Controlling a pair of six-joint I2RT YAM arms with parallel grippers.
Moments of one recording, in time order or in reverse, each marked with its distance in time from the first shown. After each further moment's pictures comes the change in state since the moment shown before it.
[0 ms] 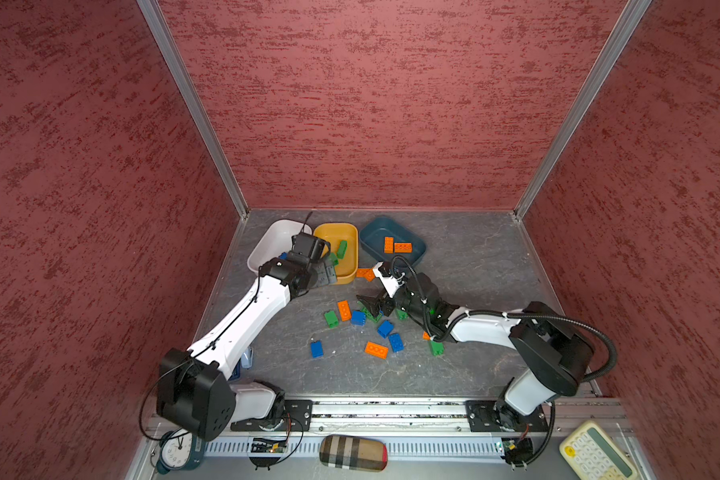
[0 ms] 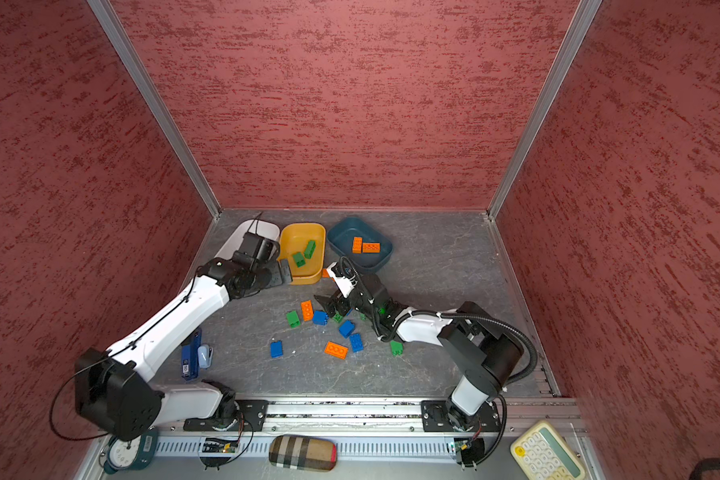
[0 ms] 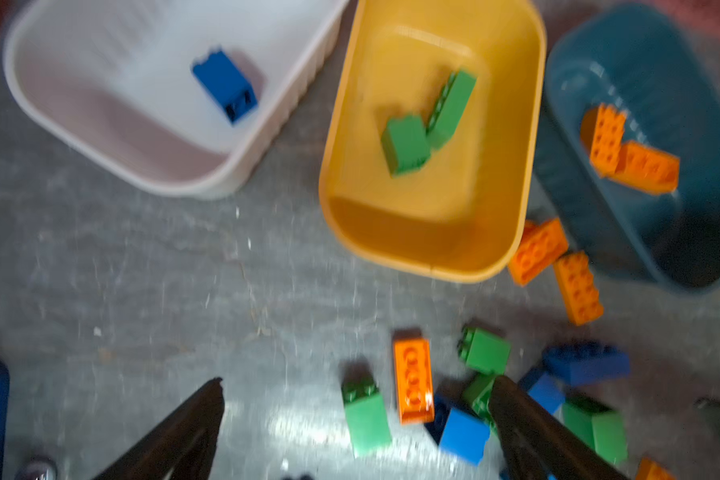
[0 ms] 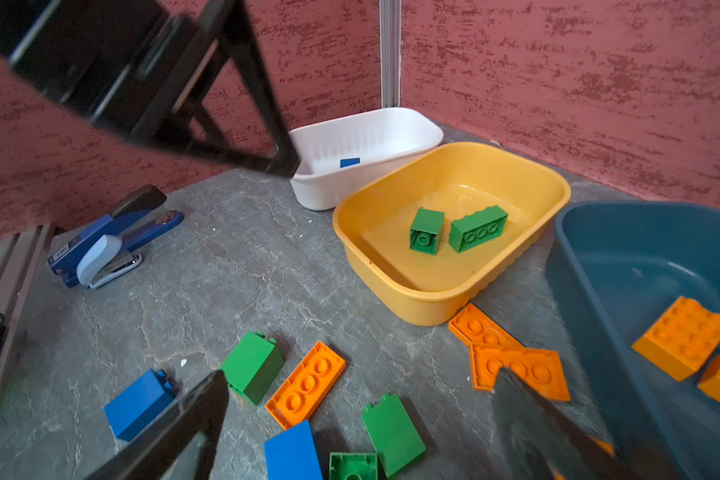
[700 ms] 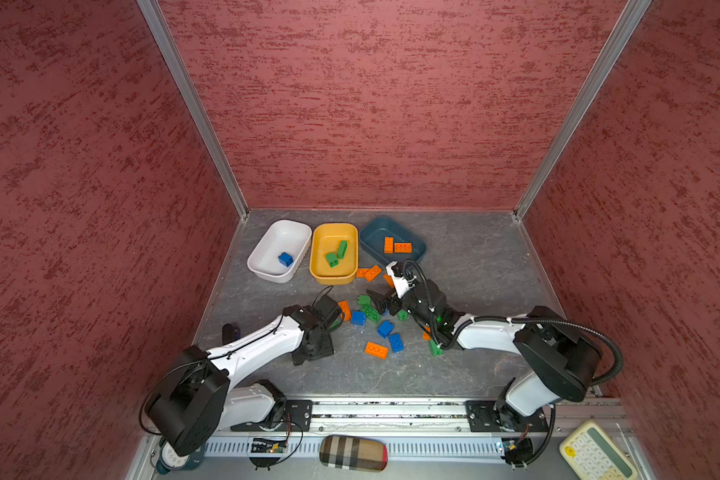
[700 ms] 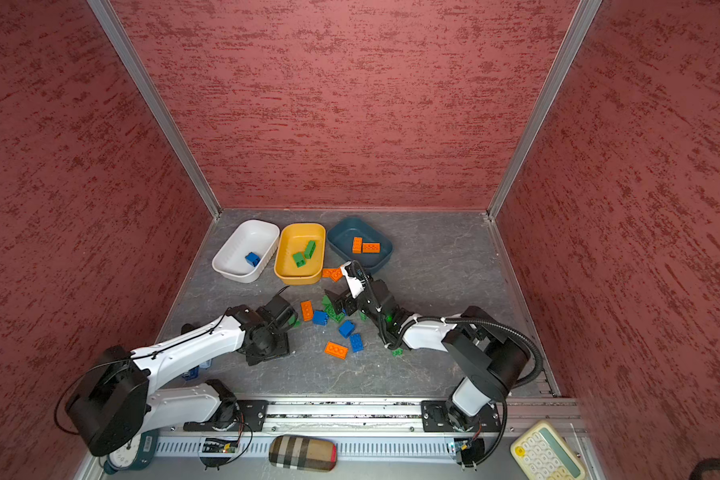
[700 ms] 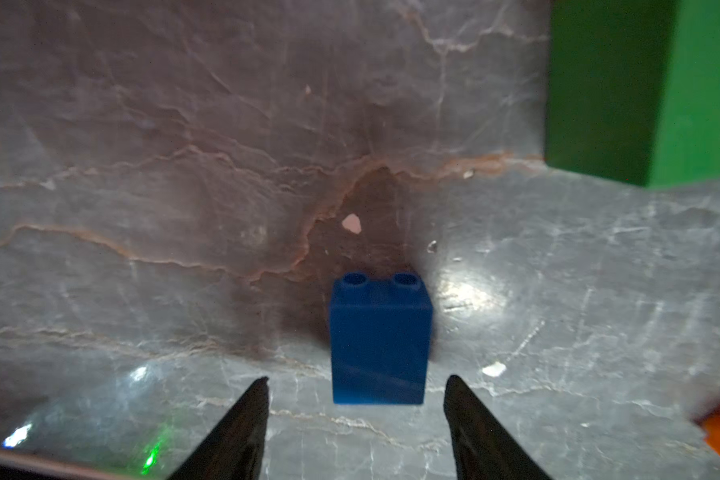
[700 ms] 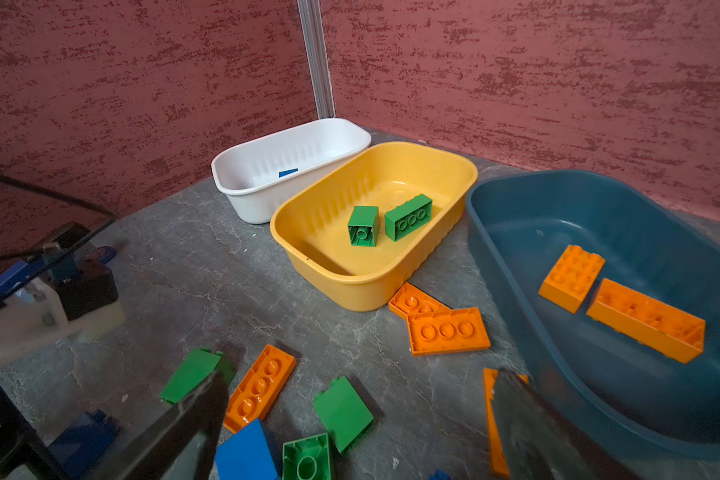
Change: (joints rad) left arm -0.222 -0.027 -0.460 -0.018 0.146 -0.263; right arm 0.000 -0.024 -0.090 0.098 0.198 0.099
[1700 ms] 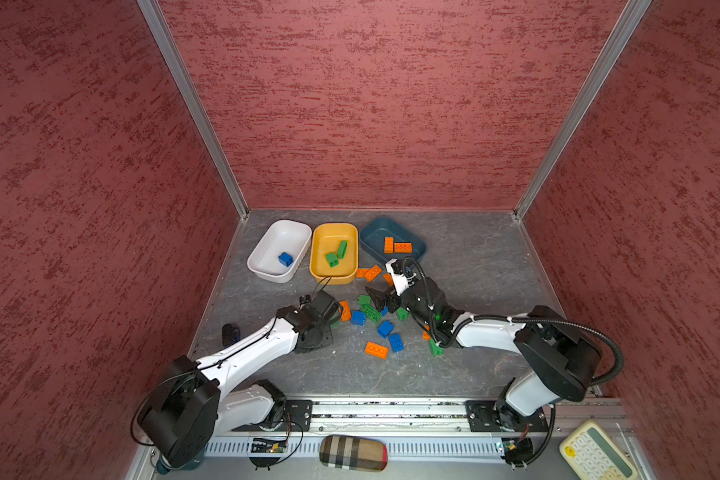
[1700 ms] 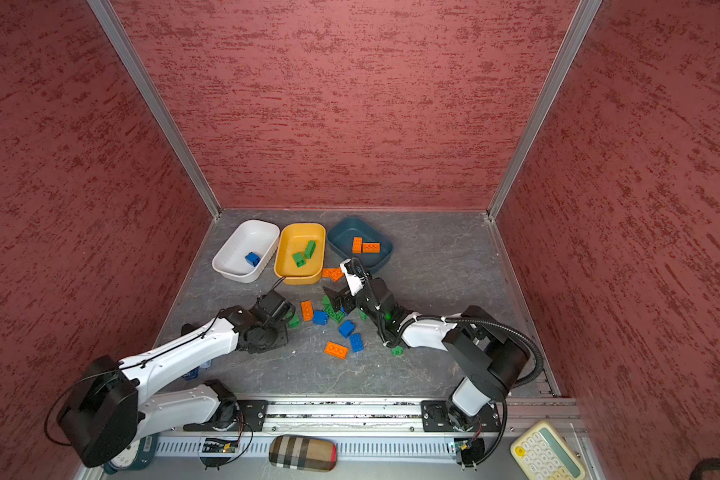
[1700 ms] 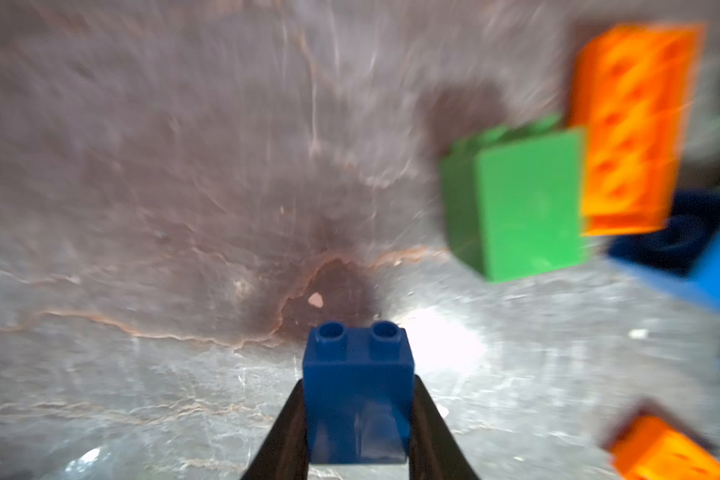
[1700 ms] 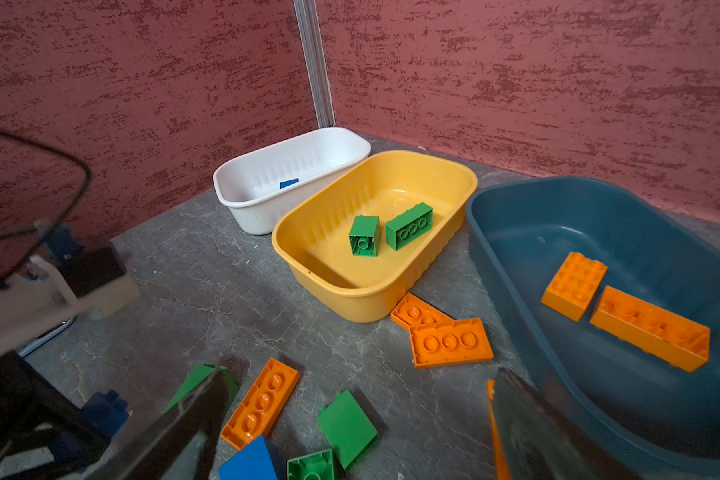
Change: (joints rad) left arm 0.045 -0.090 0.066 0.065 -0.100 0.047; right arm 0.000 0.002 0.026 -0.013 0.003 0.016
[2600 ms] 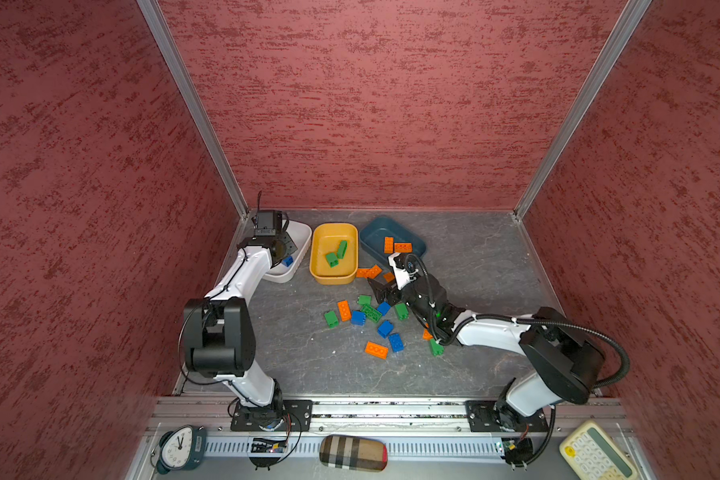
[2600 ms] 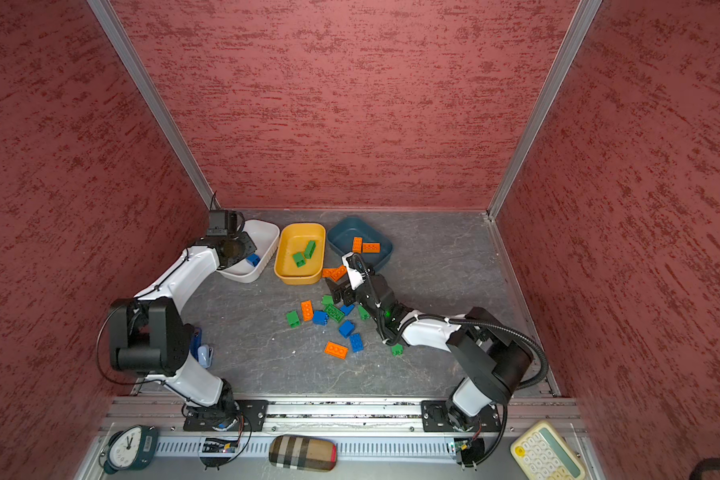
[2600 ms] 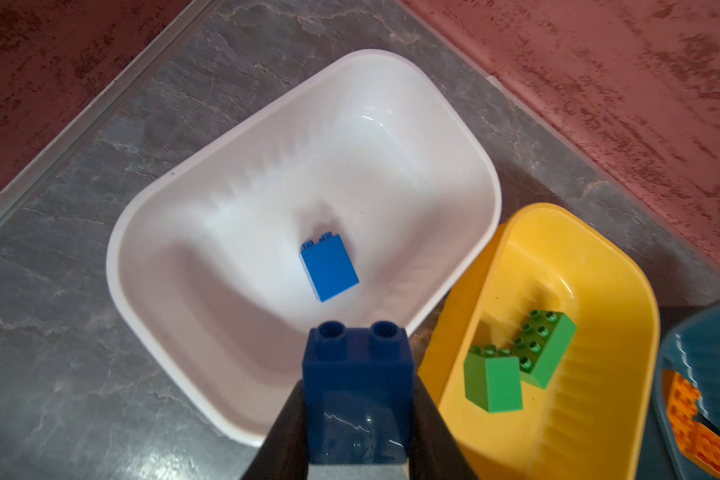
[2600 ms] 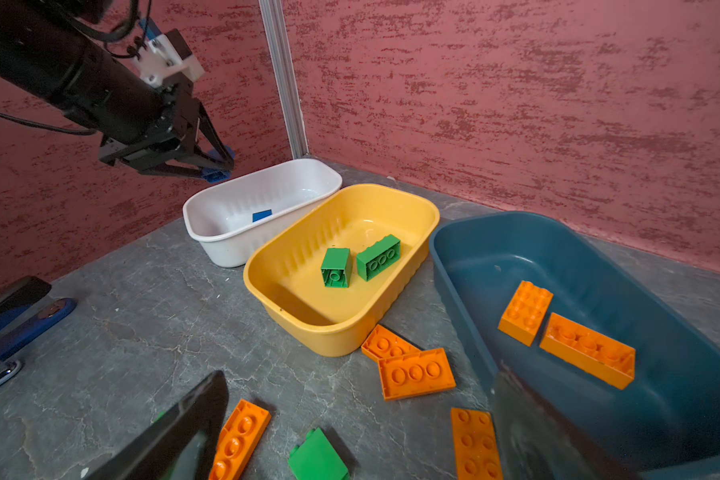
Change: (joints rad) left arm 0.623 0.533 0.644 0.289 0.056 0.322; right arm 0.000 -0.023 0.030 -0.010 0.107 -0.026
